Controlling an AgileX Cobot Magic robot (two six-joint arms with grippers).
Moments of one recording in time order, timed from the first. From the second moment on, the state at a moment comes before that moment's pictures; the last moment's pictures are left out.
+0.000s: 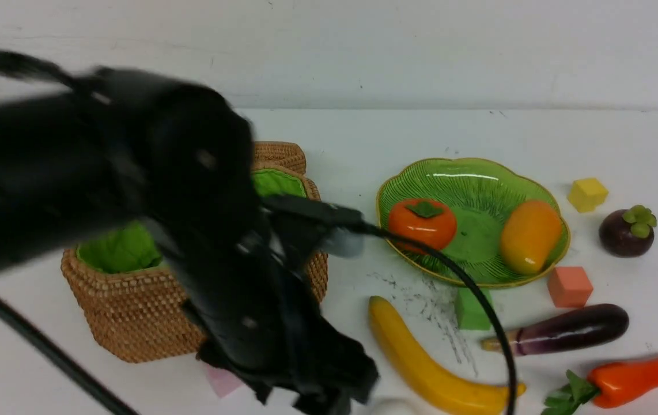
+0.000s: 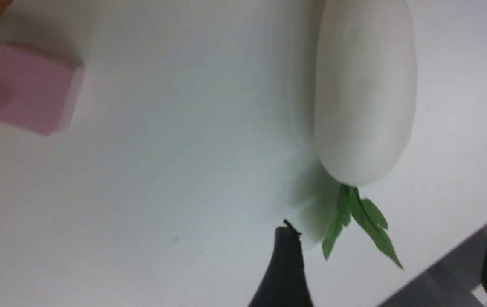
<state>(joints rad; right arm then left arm) -0.01 -0.01 0.01 0.03 0.40 -0.10 -0.79 1.56 -1.26 -0.14 1.10 -0.18</state>
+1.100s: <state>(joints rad) -0.01 -0.01 0.01 0.03 0.40 -0.10 -0.79 1.76 -1.26 -0.11 1.02 -0.26</state>
